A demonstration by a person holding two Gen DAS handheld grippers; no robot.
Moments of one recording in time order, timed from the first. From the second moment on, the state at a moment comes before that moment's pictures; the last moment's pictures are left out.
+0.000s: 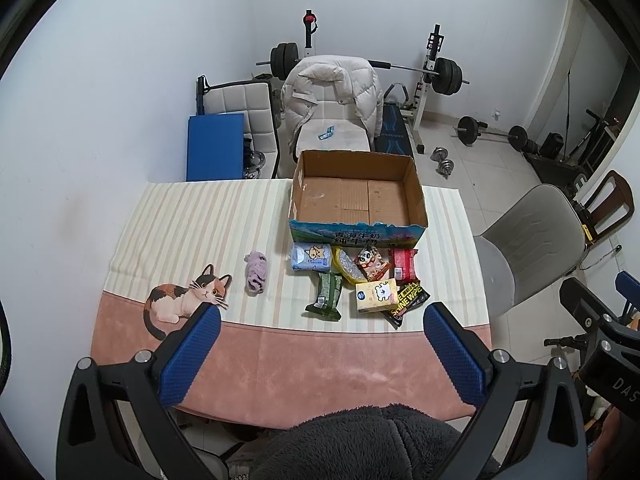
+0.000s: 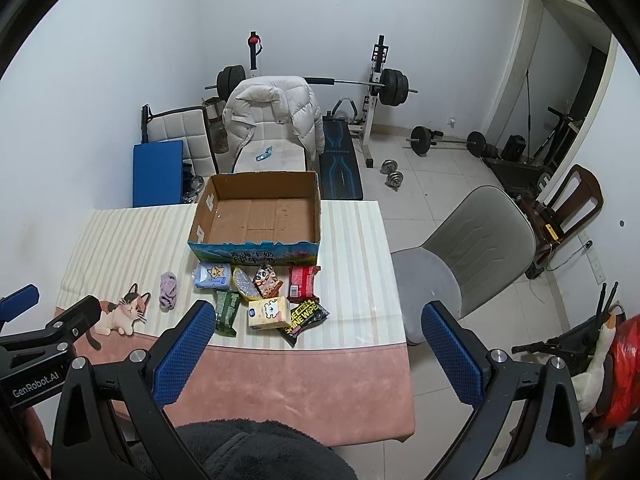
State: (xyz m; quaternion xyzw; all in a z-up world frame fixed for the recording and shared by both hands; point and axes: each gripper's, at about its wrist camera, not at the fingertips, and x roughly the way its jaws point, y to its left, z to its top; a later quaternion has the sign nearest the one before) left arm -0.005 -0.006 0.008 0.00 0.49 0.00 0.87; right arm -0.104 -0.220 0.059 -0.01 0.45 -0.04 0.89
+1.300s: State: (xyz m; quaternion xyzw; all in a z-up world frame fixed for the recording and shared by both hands) left arm 0.001 -0.013 0.019 -0.01 0.49 0.00 0.87; right arm -0.112 -0.218 0.059 -0.01 0.45 -0.03 0.89
